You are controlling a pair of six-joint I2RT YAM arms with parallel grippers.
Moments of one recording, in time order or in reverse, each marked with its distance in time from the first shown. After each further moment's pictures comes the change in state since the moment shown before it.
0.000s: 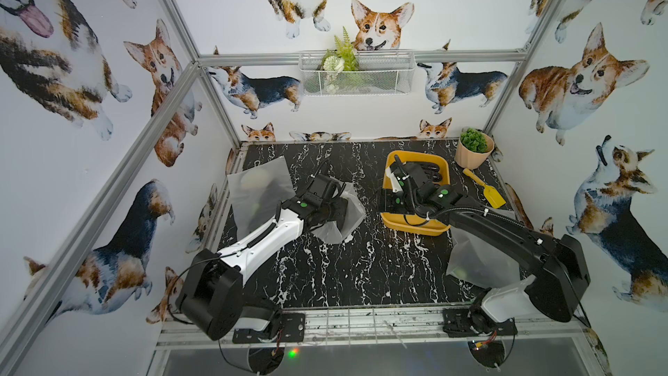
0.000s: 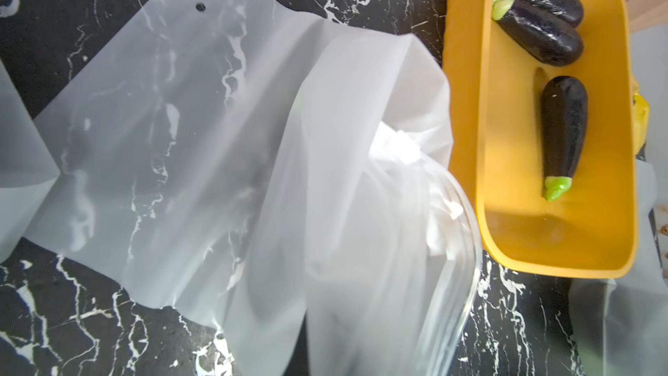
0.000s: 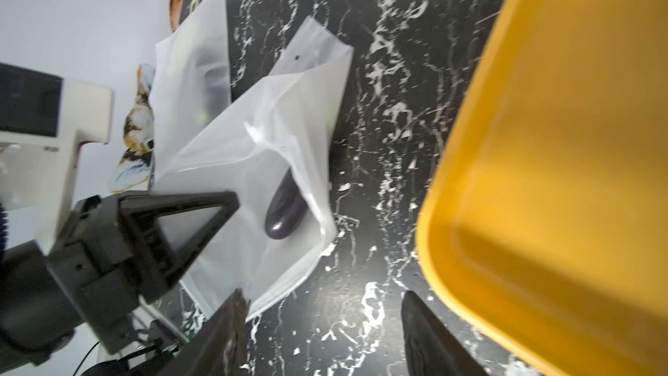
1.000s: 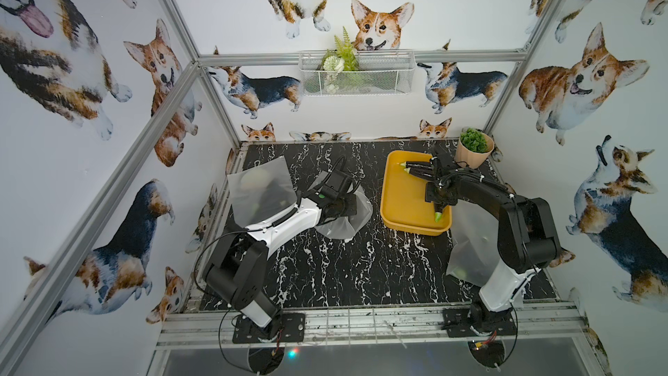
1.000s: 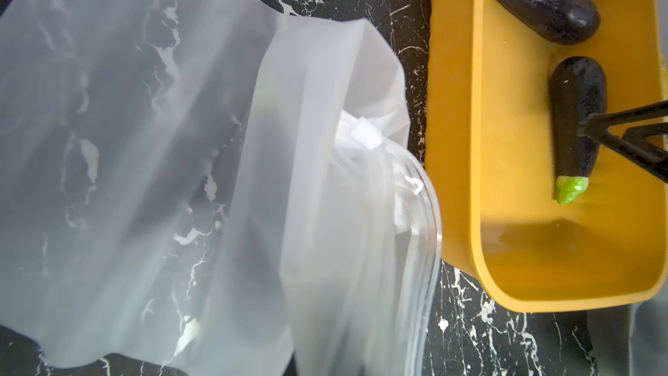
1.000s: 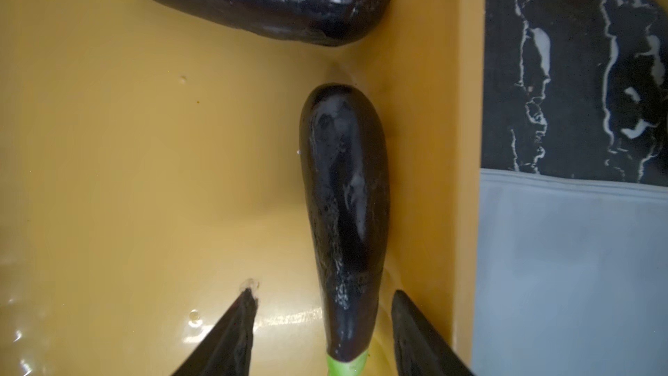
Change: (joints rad) left arm -0.059 0.193 0.111 0.050 0.002 0.017; right arm -0.473 0.332 0.032 -0.115 0.274 -0.276
